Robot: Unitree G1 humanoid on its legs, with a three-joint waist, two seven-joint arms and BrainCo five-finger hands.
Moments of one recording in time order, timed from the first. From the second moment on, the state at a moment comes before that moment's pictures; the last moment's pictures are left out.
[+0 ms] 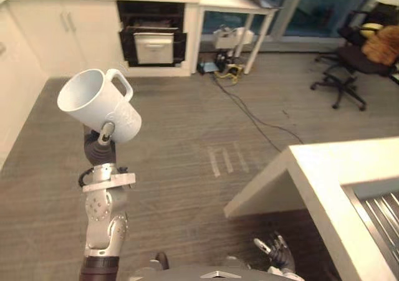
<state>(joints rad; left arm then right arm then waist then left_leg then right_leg) 0.06 0.05 -0.04 -0.21 -0.41 -0.38 0.06 0.20 -0.04 -0.36 0.96 0.24 -0.43 0.21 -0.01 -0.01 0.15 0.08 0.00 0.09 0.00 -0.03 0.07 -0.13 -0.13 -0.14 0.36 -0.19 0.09</state>
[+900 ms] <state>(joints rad) 0.15 -0.03 -0.20 -0.27 -0.43 -0.37 -0.10 0.28 -0.07 -0.21 0.87 0.30 -0.40 0.31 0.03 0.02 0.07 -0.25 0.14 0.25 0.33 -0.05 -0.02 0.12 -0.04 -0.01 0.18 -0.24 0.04</state>
